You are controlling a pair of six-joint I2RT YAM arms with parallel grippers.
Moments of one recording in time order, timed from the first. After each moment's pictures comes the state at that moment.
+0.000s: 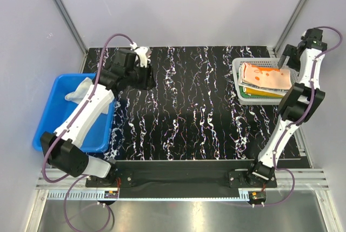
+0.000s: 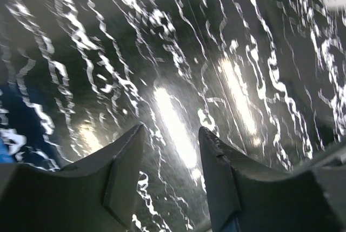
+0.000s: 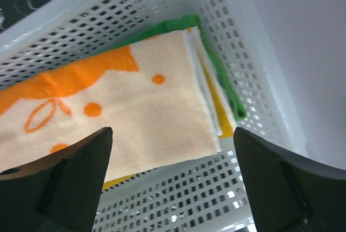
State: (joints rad) left arm -0.41 1.41 1.39 -0.72 0.18 -0.18; right arm -0.44 2.26 2.29 -1.02 0.04 0.02
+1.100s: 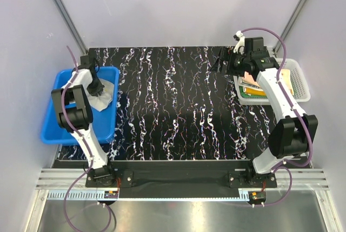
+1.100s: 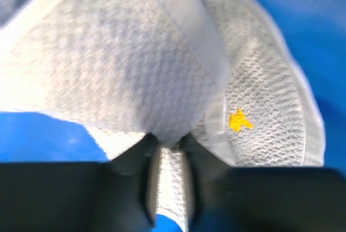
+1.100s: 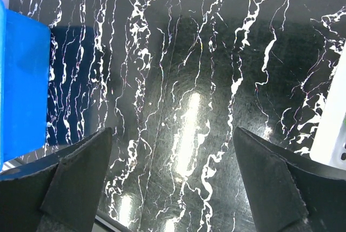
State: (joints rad) left arm 0.23 1.98 1.47 -0.63 -0.19 -0.37; right arm 0.14 1.59 1.51 -0.61 -0.39 0.28
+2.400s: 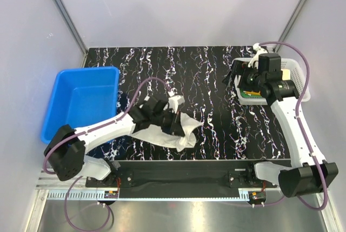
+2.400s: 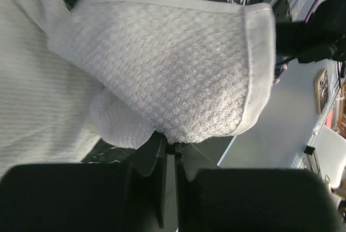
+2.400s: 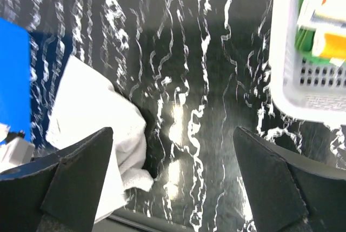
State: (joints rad) left arm -0.80 1.36 0.87 -0.27 0.50 -0.51; right arm 0.14 1.19 1.31 -0.73 -0.20 0.33
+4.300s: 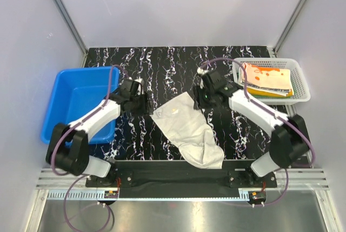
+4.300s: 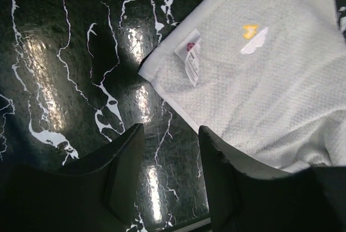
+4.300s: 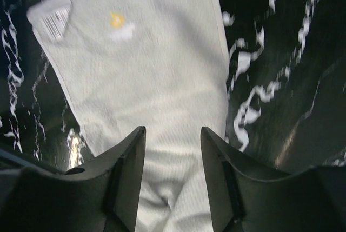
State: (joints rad) left arm -0.37 1.37 0.89 -0.48 0.17 -0.47; right arm 0.58 1.47 1.10 -0.60 -0.05 0.38
